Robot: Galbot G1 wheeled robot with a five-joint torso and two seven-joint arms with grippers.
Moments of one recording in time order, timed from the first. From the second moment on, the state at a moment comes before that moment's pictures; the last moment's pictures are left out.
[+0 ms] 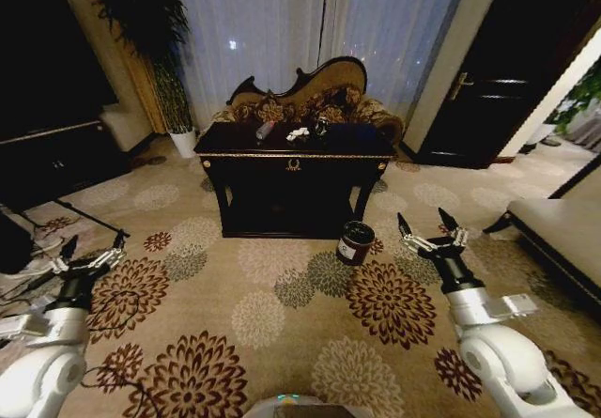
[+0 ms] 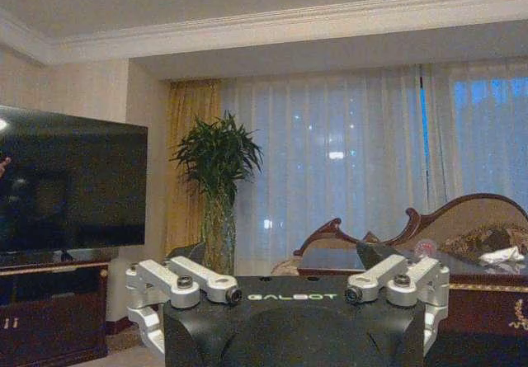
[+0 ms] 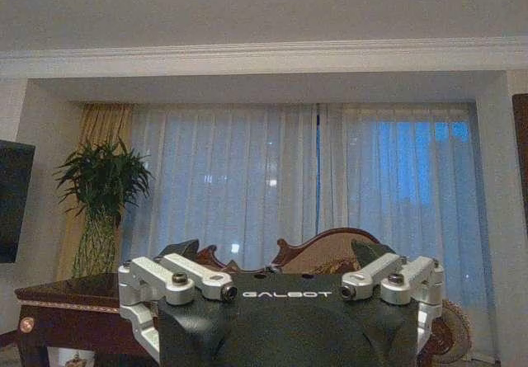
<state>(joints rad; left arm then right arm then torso) 1.73 -1.03 -1.08 -2.09 -0.74 -0.21 -0.03 -1.65 1.00 0.83 2.29 0.58 0.17 0.04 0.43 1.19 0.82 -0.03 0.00</state>
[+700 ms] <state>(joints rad) 1.73 -1.03 -1.07 -2.09 -0.74 -0.21 -0.04 -1.65 1.00 0.82 2.29 0.59 0.17 0.04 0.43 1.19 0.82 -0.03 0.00</state>
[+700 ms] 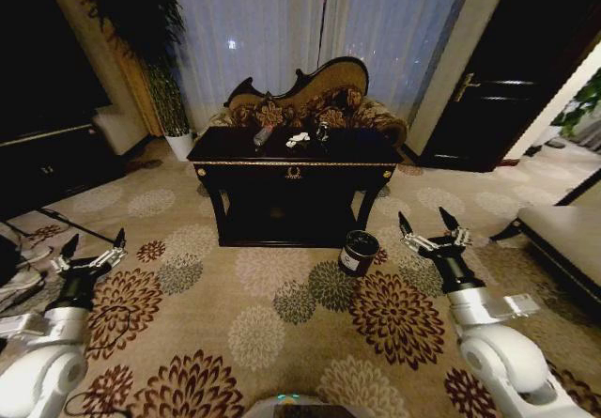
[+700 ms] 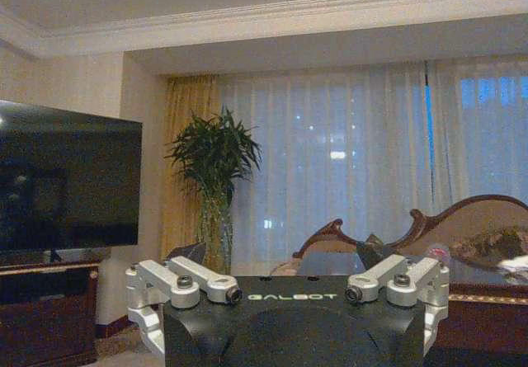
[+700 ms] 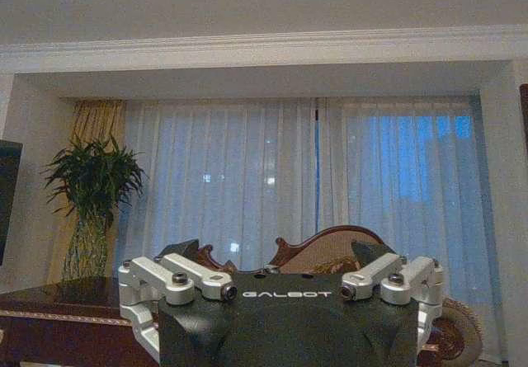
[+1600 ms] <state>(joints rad) 1.72 -1.02 -1.07 -2.09 -0.73 -0.21 -0.04 -1.64 1.00 0.82 2.28 0.60 0.17 0.04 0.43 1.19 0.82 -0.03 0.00</state>
